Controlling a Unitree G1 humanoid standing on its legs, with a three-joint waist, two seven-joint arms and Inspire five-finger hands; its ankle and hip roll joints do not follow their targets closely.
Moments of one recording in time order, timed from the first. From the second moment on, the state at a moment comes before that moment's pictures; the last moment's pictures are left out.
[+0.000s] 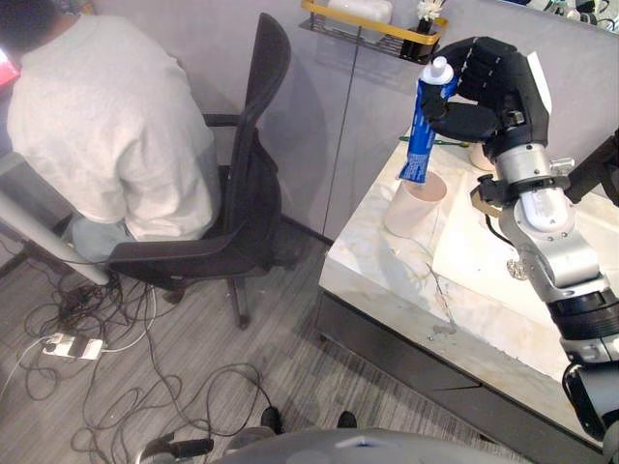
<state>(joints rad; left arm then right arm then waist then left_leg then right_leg) 0.13 0.28 -0.04 1.20 -0.30 0.00 0.23 -0.51 -0.77 0.17 -0.01 0.44 -0.12 -0.22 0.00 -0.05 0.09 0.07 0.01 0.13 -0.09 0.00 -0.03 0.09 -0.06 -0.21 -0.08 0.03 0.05</state>
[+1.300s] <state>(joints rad) 0.13 0.28 -0.04 1.21 -0.30 0.00 0.23 -0.44 -0.74 0.09 -0.01 0.45 -0.12 -0.22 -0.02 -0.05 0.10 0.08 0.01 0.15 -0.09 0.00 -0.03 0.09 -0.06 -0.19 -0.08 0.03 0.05</state>
